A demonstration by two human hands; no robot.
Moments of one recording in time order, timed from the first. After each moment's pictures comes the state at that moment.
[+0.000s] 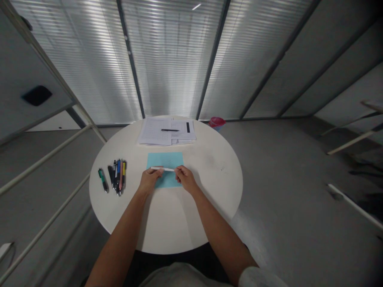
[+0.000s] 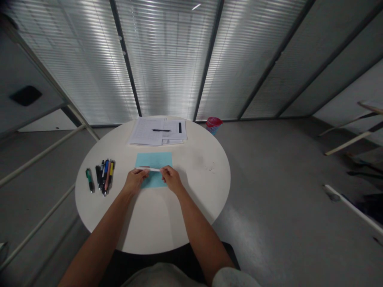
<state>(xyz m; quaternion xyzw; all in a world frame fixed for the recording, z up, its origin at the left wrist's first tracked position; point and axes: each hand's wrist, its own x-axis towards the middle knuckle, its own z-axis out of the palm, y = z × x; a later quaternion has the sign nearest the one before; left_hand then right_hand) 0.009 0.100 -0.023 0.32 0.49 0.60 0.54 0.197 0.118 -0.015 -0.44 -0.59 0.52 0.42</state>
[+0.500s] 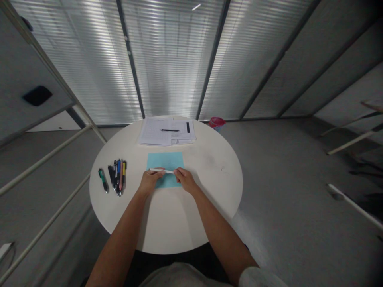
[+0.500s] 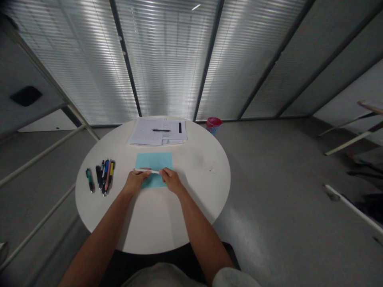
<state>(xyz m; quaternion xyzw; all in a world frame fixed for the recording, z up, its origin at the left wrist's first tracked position) 0.005 0.099 -0.030 0.38 0.51 0.57 0.53 0.200 0.116 -0.011 -0.43 -0.66 0.48 0.38</state>
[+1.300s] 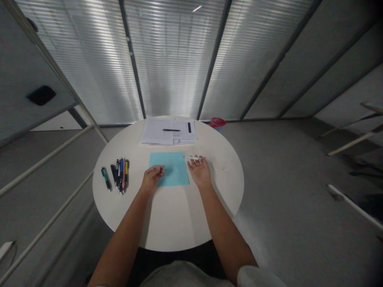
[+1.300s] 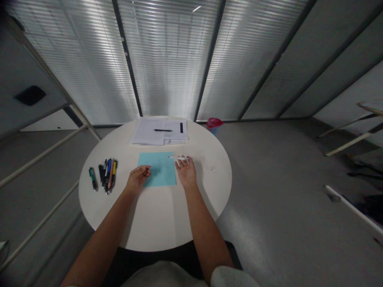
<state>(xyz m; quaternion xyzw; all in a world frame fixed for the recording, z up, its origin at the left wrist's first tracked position) 0.007 0.091 -0.004 0.29 0.38 0.64 0.60 0.228 0.141 0.008 -0.34 -0.26 0.64 0.64</state>
